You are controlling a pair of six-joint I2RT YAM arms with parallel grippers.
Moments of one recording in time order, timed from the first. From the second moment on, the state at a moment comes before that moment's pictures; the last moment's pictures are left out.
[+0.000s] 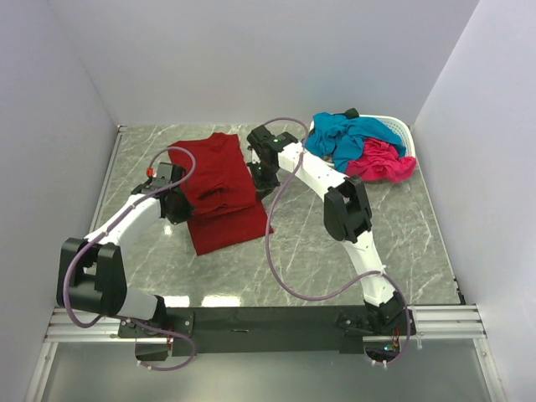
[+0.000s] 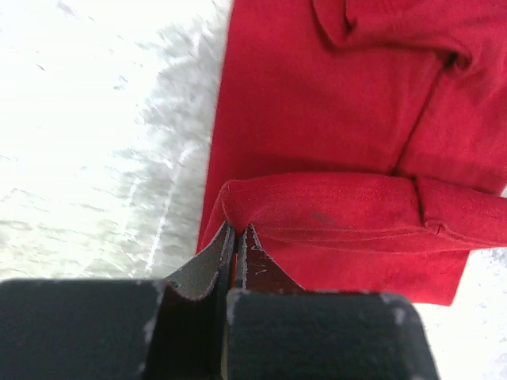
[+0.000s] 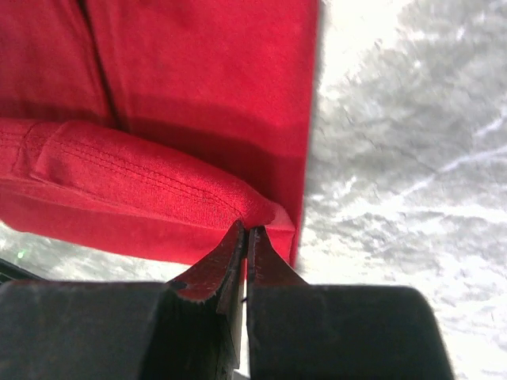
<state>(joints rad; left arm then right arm) -0.18 1.41 0.92 -0.59 -0.11 -0.75 0.63 2.36 2.18 -1.09 -0.19 0.36</state>
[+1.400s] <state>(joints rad) -0.08 1.64 1.04 -0.41 -0.05 -0.58 0.63 2.45 2.27 -0.92 -0.12 0.41</state>
